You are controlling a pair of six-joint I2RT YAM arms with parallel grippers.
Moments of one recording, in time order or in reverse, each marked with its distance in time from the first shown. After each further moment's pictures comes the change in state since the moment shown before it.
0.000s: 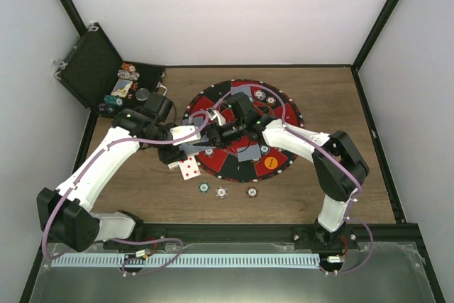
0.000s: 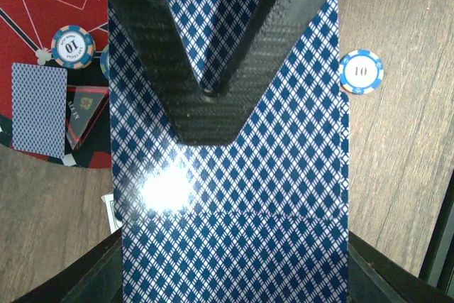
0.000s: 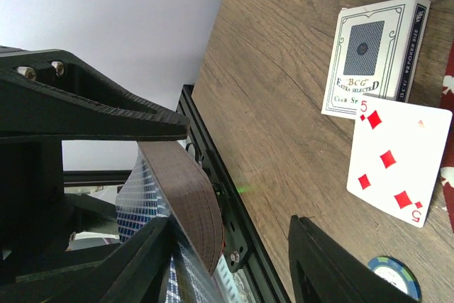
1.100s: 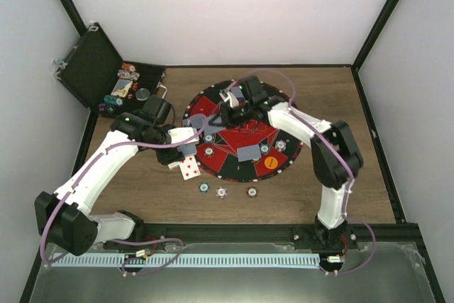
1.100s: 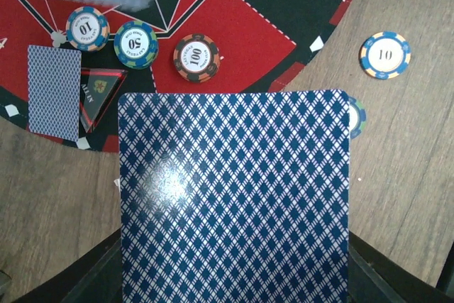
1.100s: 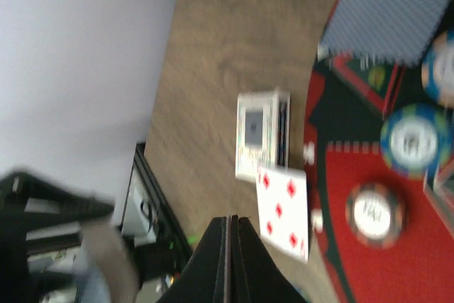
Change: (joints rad) left arm 0.000 -0.026 -0.050 0.039 -0.064 0.002; right arm -0.139 0.035 0.101 -0.189 0.074 -0.094
